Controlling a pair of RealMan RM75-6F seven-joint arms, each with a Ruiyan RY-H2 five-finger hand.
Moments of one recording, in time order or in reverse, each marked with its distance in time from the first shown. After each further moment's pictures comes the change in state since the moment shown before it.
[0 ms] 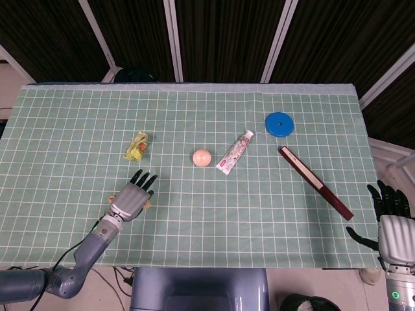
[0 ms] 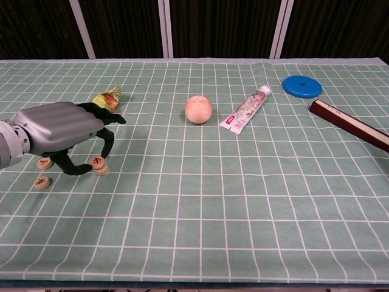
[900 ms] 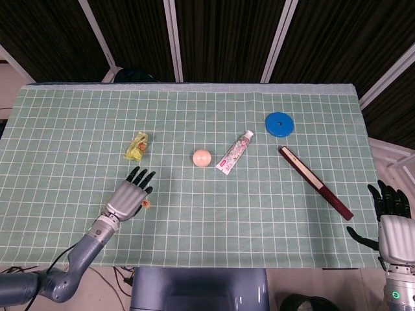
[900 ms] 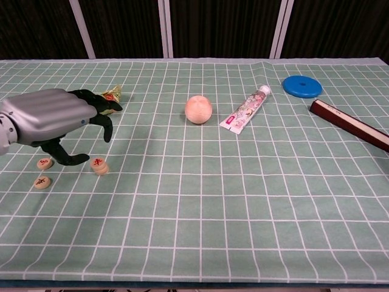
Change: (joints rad) left arm 0.030 0.053 0.002 -0.055 0.077 0.059 -0.055; right arm 0.000 0.000 0.001 0.001 0.001 0.000 0.002
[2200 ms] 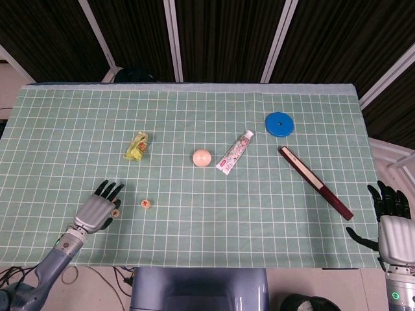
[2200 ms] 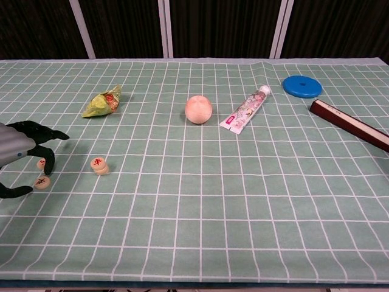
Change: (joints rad) left arm 0.185 0.028 0.092 0.222 0.212 -0.008 -0.271; right arm -0.003 0.001 -0.001 -0.009 0.002 0.001 -0.001
